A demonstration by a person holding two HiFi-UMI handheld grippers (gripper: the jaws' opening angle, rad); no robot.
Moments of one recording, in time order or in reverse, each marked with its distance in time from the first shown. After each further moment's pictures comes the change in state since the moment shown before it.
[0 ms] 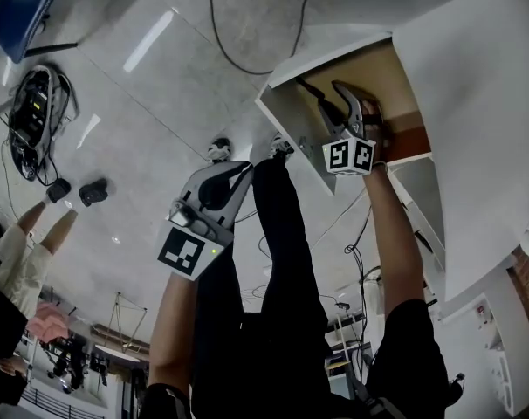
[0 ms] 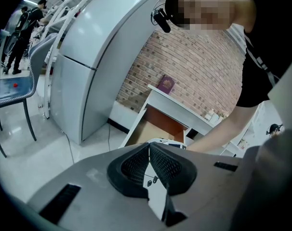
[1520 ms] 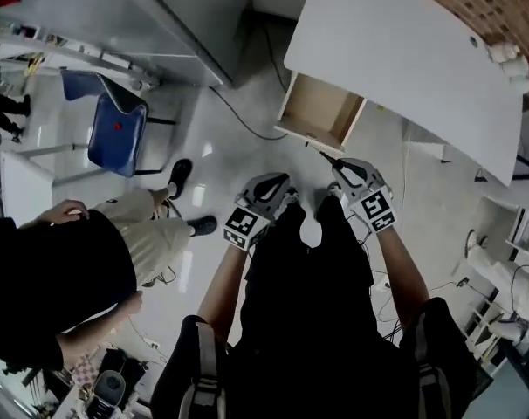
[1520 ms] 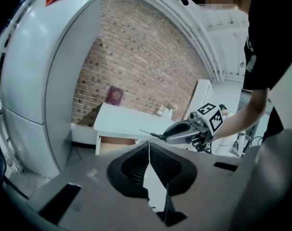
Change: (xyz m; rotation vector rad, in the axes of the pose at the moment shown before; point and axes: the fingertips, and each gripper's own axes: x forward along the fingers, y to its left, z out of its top) left arm -0.170 -0.135 0.137 0.411 0.109 -0.457; right arm -0.395 -0.015 0.251 0.960 -0.202 -0.233
